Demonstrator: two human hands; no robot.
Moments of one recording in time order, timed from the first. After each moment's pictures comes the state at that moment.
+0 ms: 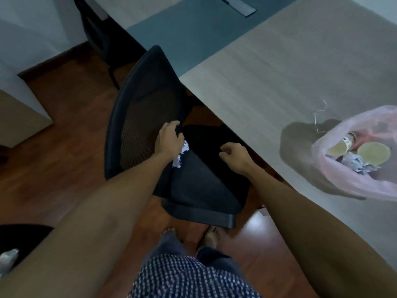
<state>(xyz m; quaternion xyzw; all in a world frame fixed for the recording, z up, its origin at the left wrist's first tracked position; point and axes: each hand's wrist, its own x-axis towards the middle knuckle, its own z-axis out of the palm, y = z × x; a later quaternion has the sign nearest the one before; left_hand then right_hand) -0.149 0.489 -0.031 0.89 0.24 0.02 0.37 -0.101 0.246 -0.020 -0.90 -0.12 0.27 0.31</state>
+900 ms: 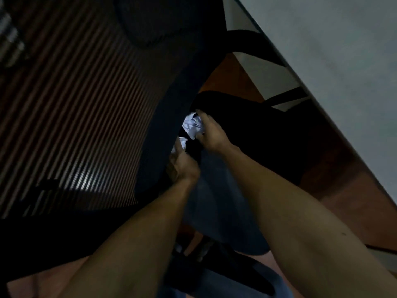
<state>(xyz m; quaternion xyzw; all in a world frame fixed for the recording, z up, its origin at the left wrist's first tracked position) -0.130 0.449 -0.349 0.79 0.51 -0.02 0.34 0.002 0.410 -0.337 -0.86 -0.27 0.33 0.28</state>
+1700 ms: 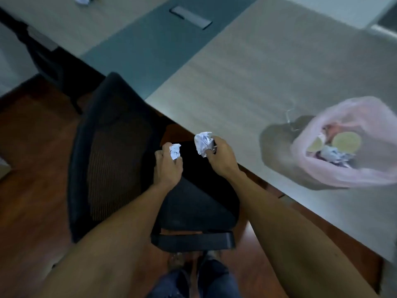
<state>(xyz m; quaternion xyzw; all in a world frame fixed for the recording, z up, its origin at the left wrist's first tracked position) -0.123 0.440 -0.050 0.88 0.22 -0.02 0.42 -0.061 0.262 -0.028 -0.91 -0.02 0.10 0.41</state>
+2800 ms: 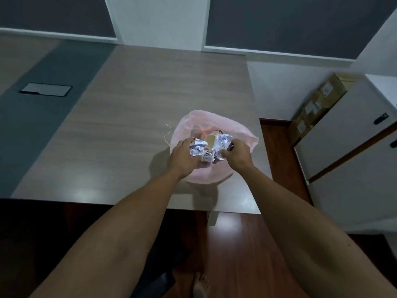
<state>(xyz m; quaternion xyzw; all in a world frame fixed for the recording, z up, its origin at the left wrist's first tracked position) -0.012 0.061 0.072 0.89 -0.18 -0.12 0.40 -0.076 -0.133 0.073 -0.89 0.30 -0.06 0.34</state>
